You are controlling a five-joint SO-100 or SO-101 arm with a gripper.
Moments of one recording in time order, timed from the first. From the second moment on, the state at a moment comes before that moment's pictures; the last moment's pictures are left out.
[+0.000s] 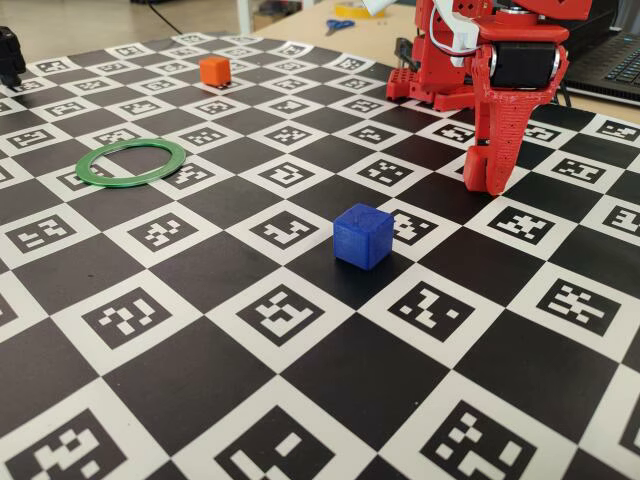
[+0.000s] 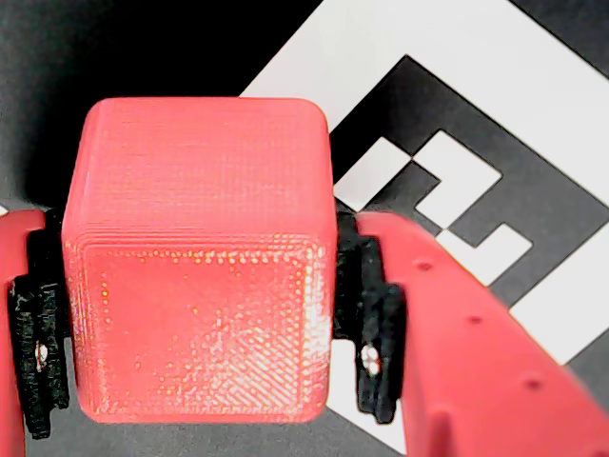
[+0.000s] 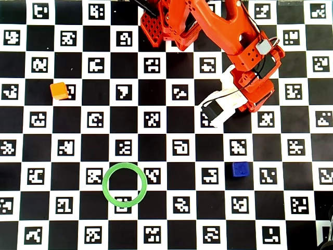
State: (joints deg) arm -43.2 91.9 122.0 54.1 4.9
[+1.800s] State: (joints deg) arm 8.2 67.9 54.1 96.2 -21.9
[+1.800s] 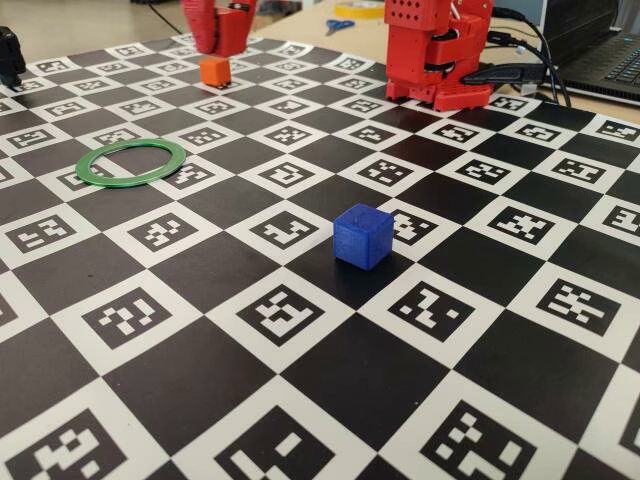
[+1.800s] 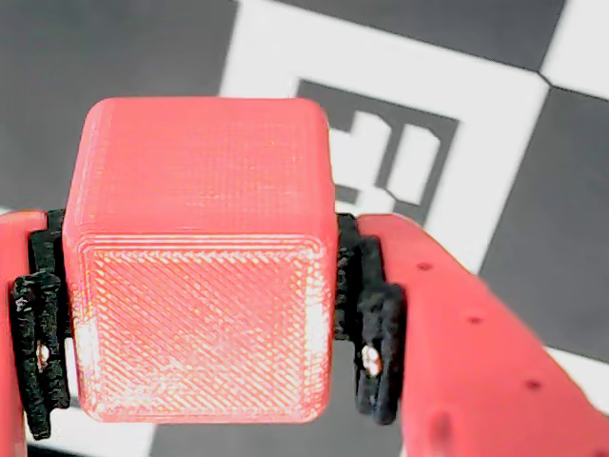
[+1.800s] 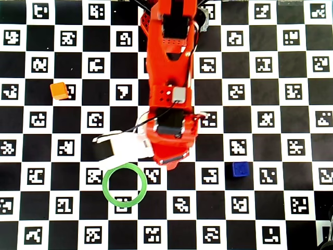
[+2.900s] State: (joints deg) arm 18.5 42.2 38.7 85.4 -23.0
